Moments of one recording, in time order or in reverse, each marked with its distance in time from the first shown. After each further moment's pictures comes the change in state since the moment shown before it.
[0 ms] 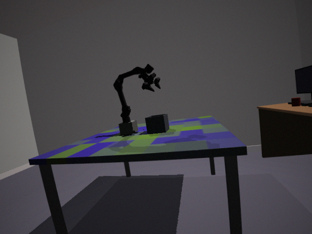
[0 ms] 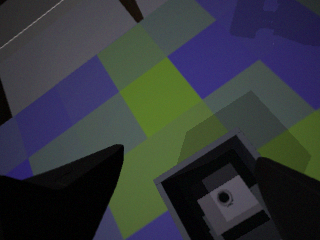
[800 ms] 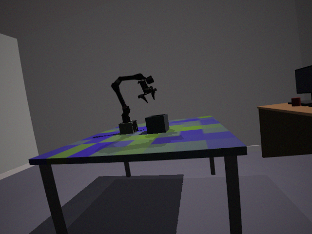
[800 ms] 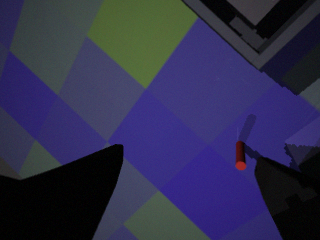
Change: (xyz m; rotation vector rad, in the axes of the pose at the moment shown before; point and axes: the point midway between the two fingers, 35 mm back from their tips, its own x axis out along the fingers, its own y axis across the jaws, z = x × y) arm -0.015 0.021 -0.179 0.306 0.523 -0.072
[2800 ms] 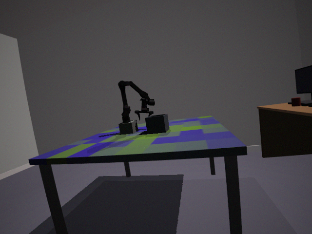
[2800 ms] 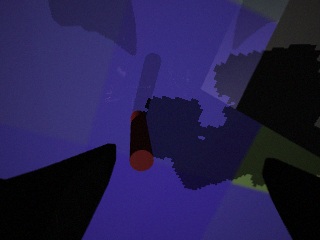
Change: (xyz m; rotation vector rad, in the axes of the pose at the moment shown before) arm 0.157 -0.106 -0.096 0.313 -0.012 -0.469
